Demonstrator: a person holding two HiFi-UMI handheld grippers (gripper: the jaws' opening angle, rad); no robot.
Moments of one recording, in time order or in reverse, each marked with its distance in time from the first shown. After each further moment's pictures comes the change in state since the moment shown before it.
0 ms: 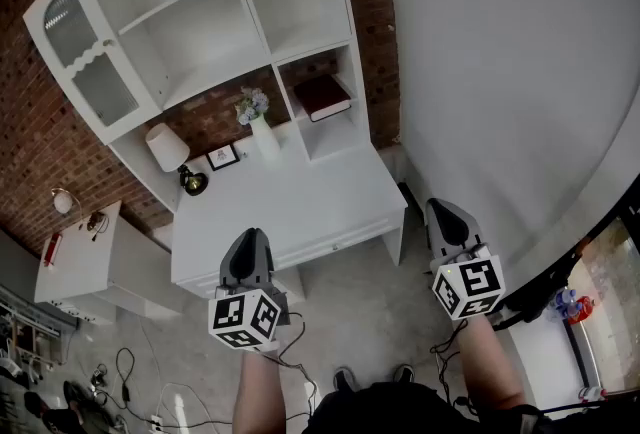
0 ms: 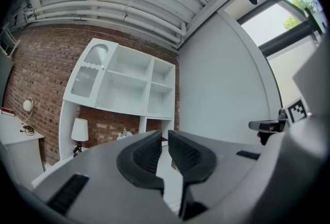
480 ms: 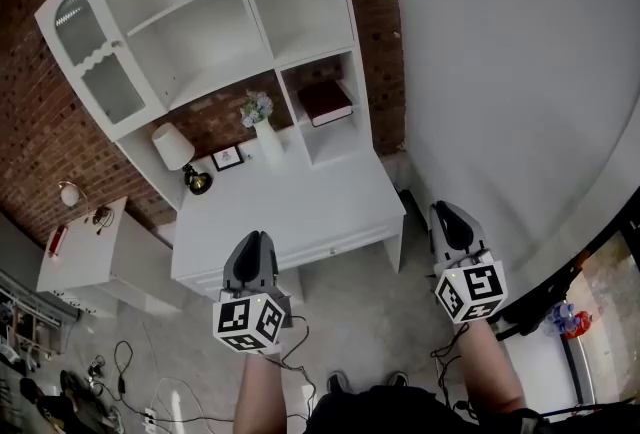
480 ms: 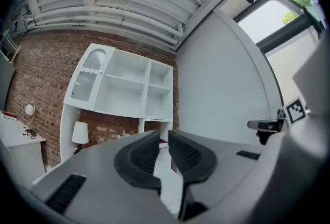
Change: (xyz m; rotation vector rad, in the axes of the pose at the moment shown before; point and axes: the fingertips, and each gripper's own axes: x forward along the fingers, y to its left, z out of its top) left arm -0.003 -0.038 0.001 0.025 -0.023 0.026; right arm -0.014 -0.035 0.000 0.029 -0.027 0.012
